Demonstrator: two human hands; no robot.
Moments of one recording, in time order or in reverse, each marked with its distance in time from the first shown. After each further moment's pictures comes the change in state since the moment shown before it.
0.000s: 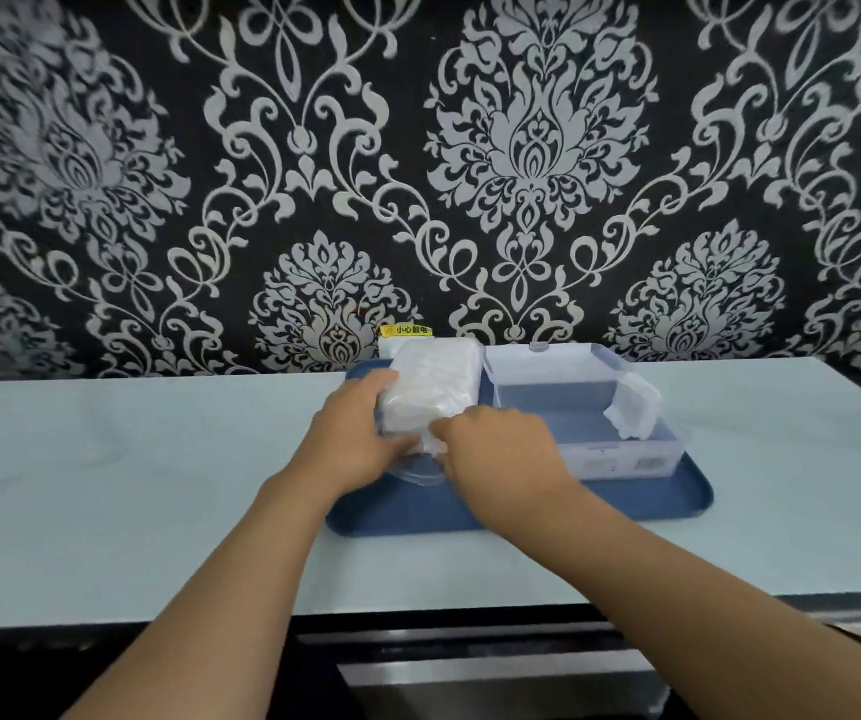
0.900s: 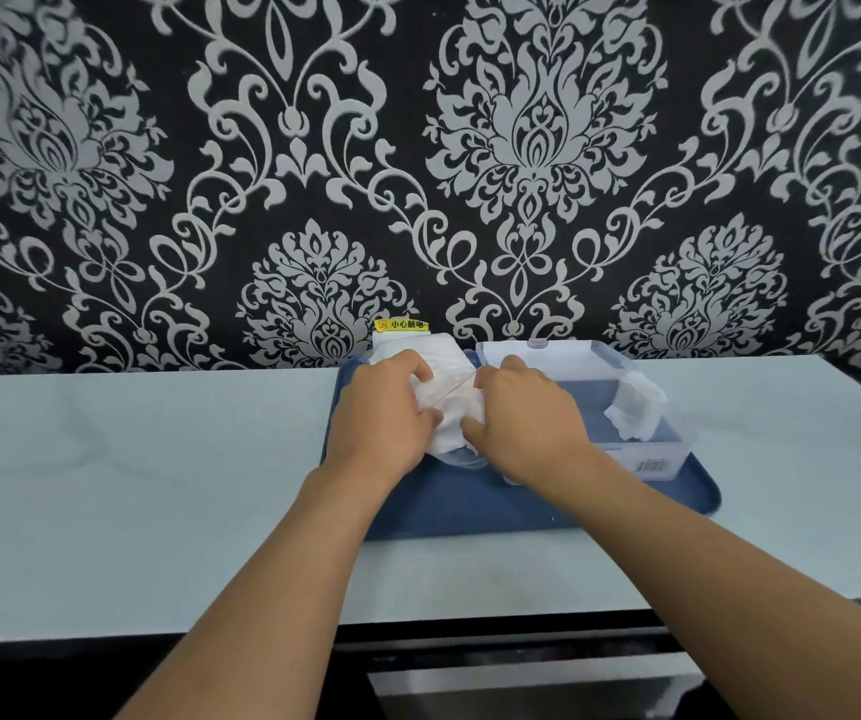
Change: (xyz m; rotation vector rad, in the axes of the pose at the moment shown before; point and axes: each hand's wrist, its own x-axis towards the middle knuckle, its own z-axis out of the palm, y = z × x) left_hand 0.009 0.033 0.019 0.051 0.194 0.042; right_hand 0.026 0.035 0.015 0.187 0.095 0.204
